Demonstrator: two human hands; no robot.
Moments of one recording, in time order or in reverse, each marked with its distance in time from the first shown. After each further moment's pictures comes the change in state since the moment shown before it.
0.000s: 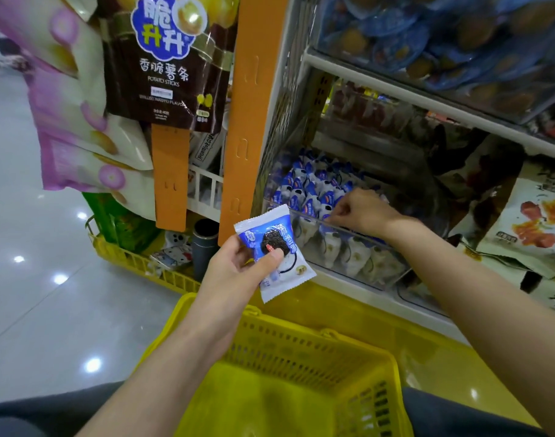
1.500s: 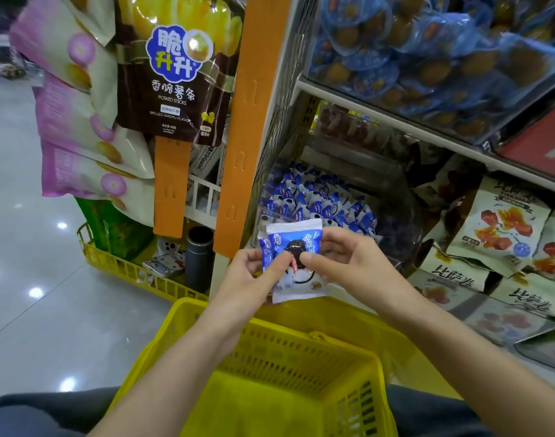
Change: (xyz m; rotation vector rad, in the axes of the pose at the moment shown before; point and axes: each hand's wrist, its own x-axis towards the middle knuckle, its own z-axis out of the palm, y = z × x) left_hand -0.009 0.000 0.012 0.133 -0.033 -0.104; right_hand -0.134 -0.069 -0.003 0.887 0.041 -0.132
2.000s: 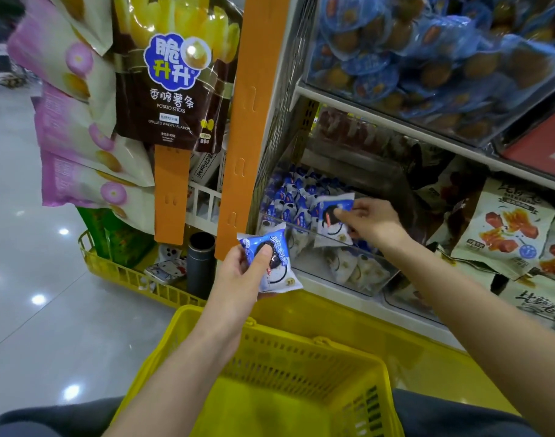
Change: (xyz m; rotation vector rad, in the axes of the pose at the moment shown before) left_hand 0.003 0.009 -0.005 -0.101 0.066 0.047; right_hand 0.088 0.042 -0.056 -0.283 0.369 0.255
